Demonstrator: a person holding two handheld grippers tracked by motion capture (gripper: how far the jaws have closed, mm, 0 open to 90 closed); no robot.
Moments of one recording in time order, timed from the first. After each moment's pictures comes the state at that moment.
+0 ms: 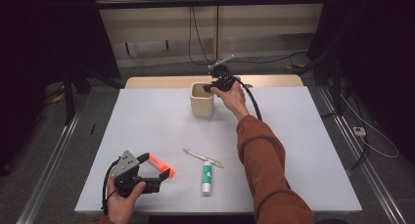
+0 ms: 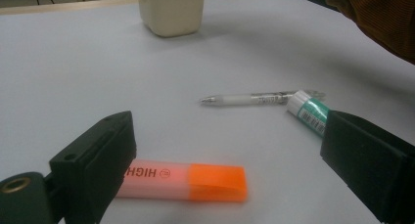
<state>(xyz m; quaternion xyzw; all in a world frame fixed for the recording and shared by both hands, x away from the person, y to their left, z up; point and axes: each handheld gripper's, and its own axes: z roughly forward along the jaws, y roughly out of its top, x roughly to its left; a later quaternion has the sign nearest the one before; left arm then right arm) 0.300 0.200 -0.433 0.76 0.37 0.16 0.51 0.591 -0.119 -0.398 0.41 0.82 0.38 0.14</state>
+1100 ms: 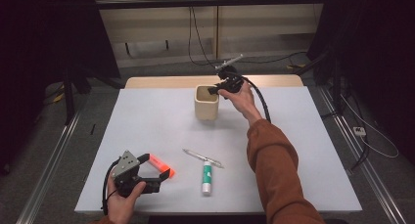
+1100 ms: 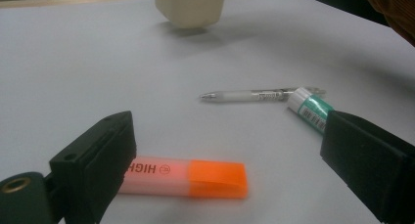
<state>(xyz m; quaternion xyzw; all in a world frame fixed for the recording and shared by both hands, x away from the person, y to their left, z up) 0.300 0.200 -0.435 0.77 0.37 0.15 0.50 0.563 -0.141 -0.381 0.38 0.83 0.40 0.11</state>
